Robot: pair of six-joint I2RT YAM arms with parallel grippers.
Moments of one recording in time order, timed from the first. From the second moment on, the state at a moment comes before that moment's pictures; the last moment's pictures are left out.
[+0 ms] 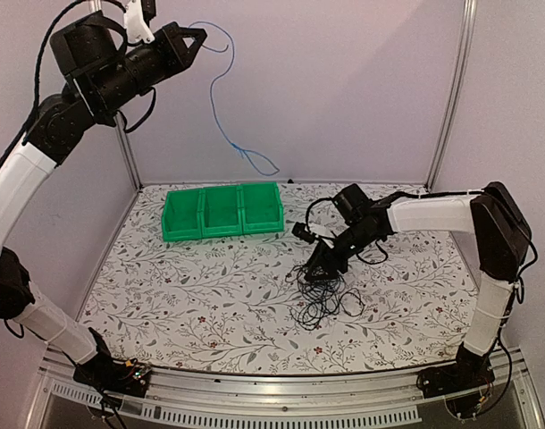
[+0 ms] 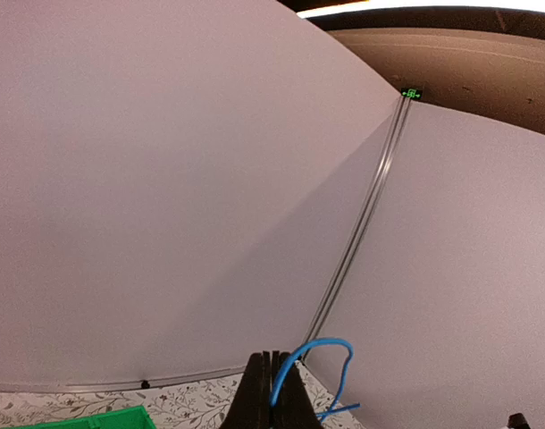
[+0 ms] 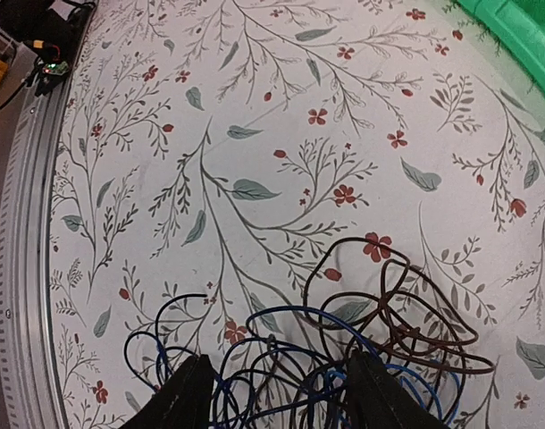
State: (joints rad) left arm -0.83 1.46 1.98 -0.27 -0.27 -0.28; right arm 0.66 1.93 1.26 -0.43 -0.63 -0.44
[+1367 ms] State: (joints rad) left arm -0.40 1.51 1.56 -0.41 -0.16 -0.62; right arm 0.35 1.42 1.15 -0.46 -0.53 -0.45
